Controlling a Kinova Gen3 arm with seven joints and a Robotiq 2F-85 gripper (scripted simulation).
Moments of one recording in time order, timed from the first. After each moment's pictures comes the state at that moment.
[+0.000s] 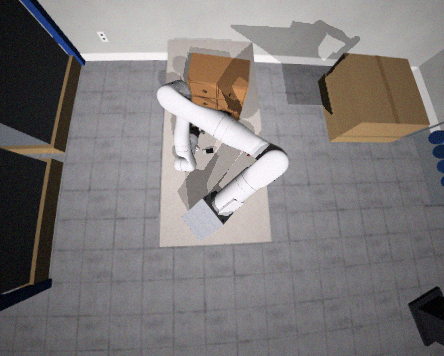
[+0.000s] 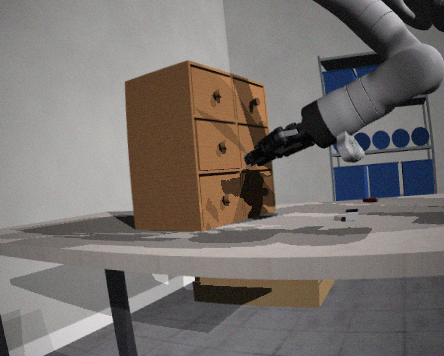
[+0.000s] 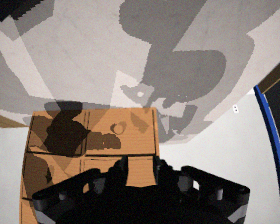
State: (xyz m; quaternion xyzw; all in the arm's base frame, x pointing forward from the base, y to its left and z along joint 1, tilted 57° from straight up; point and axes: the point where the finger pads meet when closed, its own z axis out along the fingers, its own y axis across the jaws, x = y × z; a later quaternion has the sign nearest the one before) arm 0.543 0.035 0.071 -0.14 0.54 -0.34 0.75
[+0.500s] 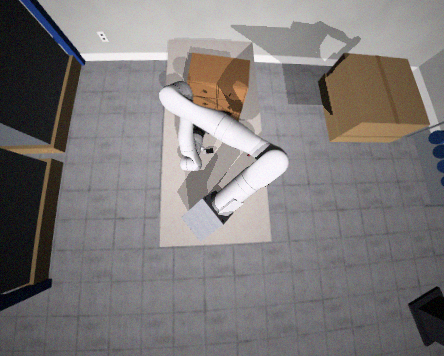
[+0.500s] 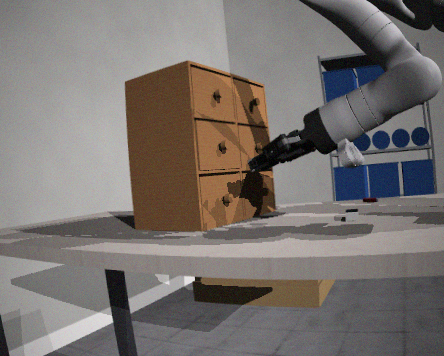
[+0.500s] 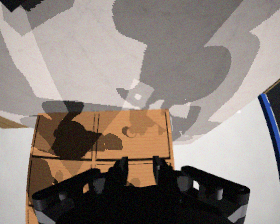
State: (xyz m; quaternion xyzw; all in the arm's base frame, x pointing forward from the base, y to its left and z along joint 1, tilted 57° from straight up) arm 0.544 0.011 0.085 -0.14 0.54 -0.34 0.75
